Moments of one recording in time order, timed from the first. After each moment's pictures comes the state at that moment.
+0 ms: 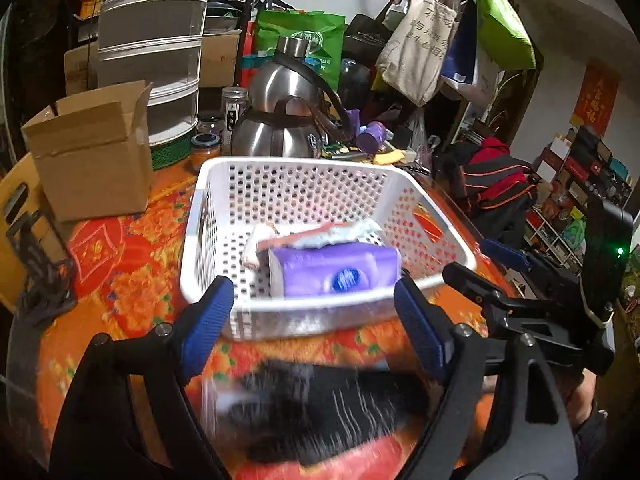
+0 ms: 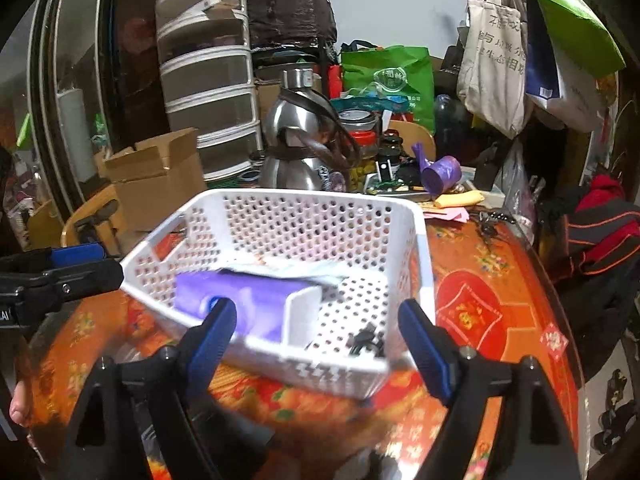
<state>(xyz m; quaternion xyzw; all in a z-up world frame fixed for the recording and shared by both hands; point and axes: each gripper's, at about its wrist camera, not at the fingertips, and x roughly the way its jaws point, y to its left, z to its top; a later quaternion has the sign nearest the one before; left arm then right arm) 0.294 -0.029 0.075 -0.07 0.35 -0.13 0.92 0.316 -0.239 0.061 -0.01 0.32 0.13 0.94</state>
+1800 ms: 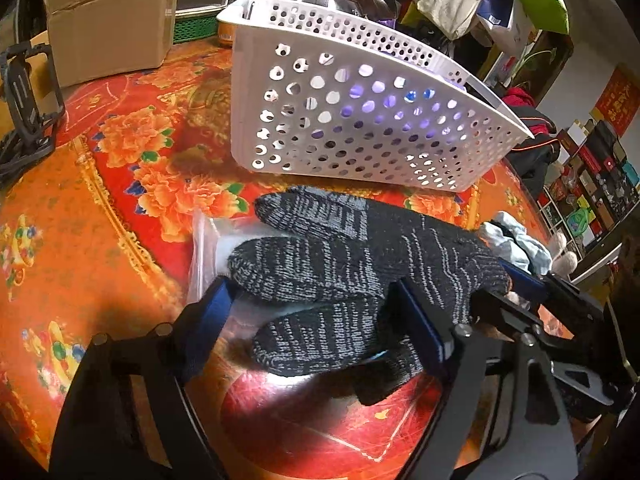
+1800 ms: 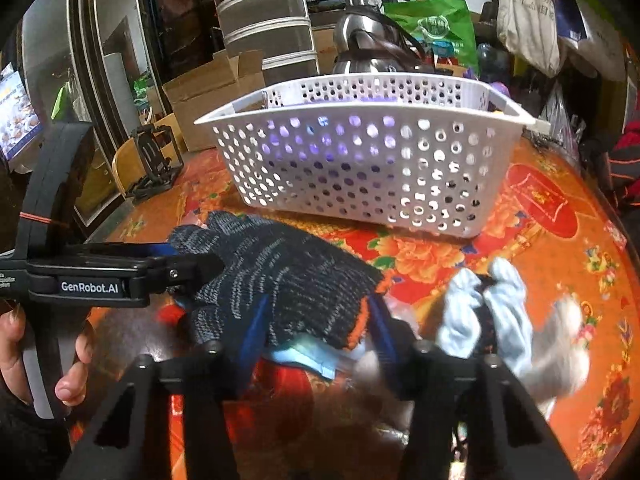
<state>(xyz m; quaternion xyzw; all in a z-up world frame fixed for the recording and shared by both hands) 0.241 -0.008 -0.070 -0.10 0.46 -0.12 0.87 0.219 -0.202 -0.041 0.00 0.38 0.21 0.90</state>
